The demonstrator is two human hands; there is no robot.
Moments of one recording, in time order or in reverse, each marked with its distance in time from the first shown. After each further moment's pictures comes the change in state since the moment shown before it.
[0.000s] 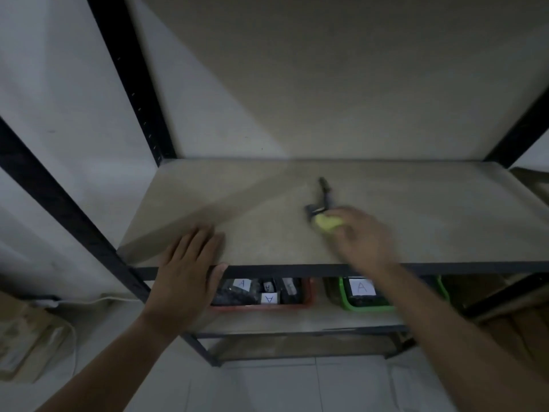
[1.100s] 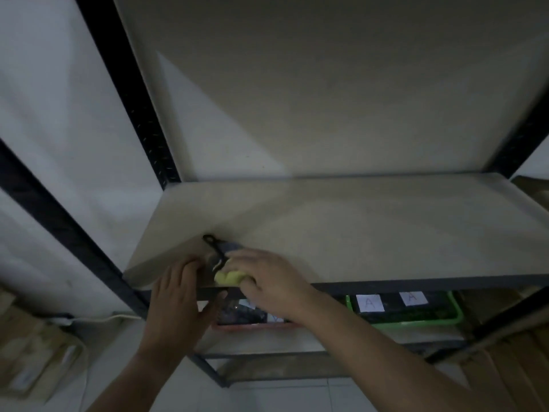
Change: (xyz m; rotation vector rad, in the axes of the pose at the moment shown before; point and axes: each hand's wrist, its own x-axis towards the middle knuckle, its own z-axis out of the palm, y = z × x) left_hand -0.025 0.013 -0.013 -0.160 0.144 -0.173; right_hand -0.018 -0.107 0.065 0.214 -0.382 -0.488
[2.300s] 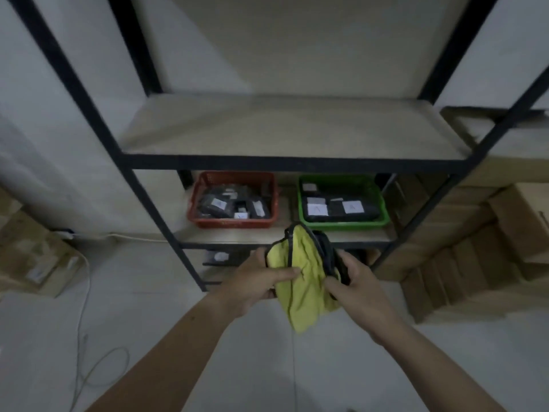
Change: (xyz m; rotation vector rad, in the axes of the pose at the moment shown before) left_hand -0.201 0.254 -0.008 -1.280 -0.785 -0.638; right_hand -0.384 -0.064 -0.029 0.624 0.307 0.722
